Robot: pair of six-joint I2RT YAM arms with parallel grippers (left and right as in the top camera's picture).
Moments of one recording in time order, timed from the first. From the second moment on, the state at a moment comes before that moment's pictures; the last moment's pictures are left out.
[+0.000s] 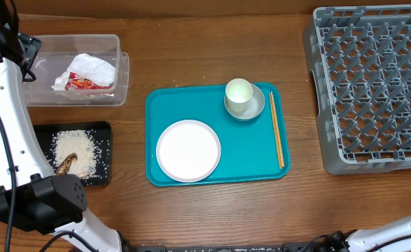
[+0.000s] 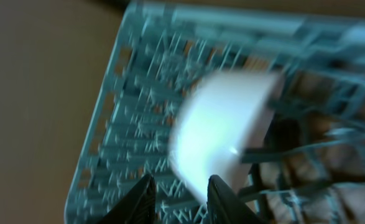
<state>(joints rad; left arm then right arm) 0.33 1.89 2.17 -1.34 -0.36 -0.89 -1.05 2.03 1.76 -0.49 -0.63 0.48</state>
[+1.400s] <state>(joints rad) 0.33 1.89 2.17 -1.34 -0.36 -0.89 -0.88 2.08 1.76 -0.68 0.25 0.59</state>
